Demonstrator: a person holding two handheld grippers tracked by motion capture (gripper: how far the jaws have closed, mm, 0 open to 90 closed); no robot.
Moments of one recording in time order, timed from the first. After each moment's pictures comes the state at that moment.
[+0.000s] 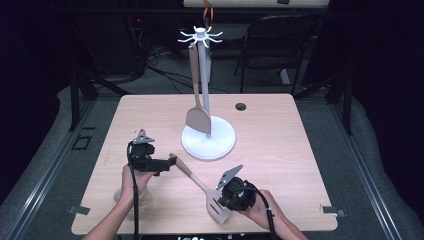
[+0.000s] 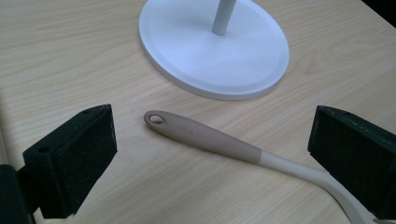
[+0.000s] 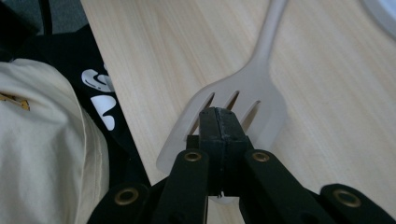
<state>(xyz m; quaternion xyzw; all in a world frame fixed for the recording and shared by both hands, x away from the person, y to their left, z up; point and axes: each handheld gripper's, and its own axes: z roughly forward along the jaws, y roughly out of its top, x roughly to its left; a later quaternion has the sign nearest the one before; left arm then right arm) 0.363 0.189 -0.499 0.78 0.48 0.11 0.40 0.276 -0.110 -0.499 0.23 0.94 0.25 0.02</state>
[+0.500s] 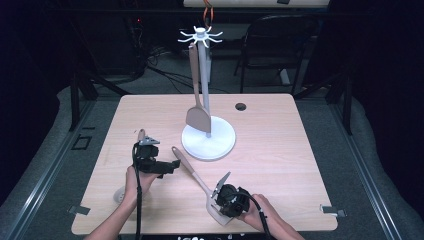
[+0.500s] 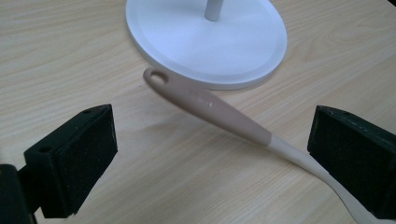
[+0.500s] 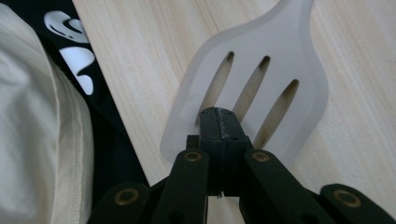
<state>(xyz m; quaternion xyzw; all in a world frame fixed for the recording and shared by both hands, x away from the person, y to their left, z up) 0.363 0.179 -0.505 0.79 0.47 0.10 0.38 0.279 -0.097 -0.537 0.22 0.96 0.17 0.00</state>
